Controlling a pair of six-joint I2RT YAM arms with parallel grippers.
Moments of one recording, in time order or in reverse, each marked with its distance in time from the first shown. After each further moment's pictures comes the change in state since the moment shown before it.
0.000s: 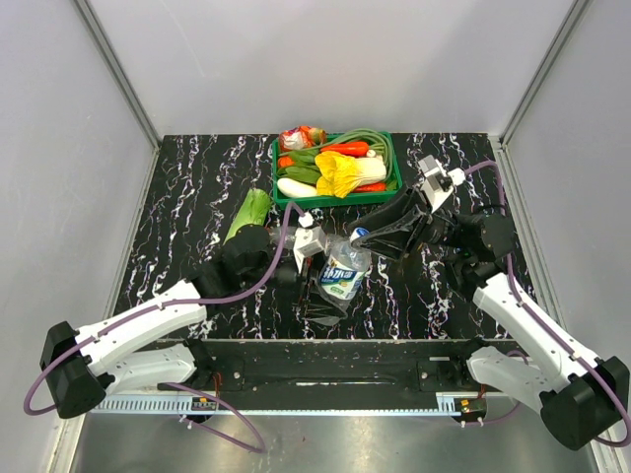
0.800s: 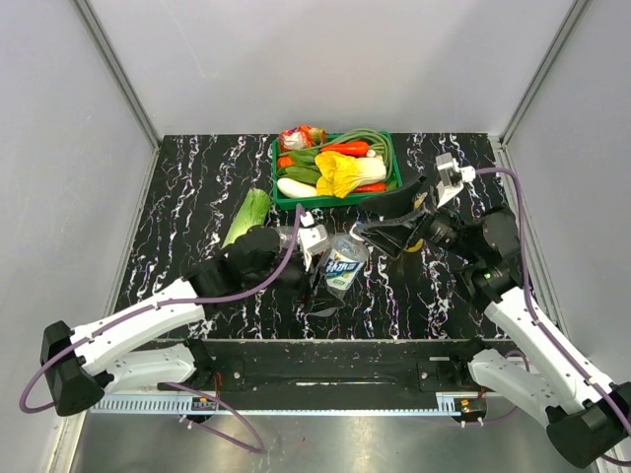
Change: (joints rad) left arm -0.023 0.000 0.063 -0.269 -0.265 0.086; right arm 0.003 -0.120 0.002 -0.303 0.280 -0.124
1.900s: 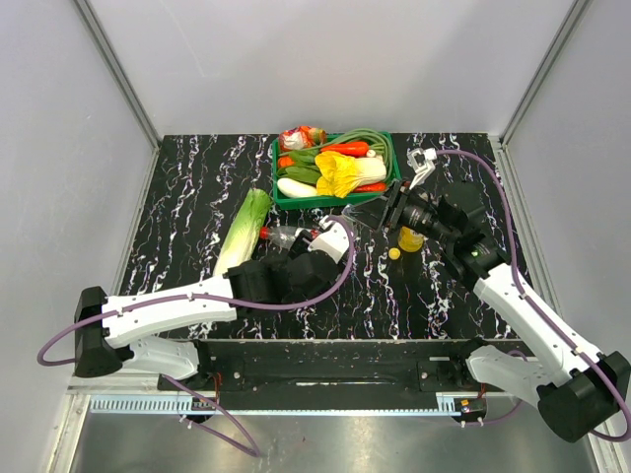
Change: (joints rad) left arm -0.311 0.238 0.257 -0.406 -1.194 -0.028; right arm 0.000 0.161 0.118 -0.461 0.200 -0.022
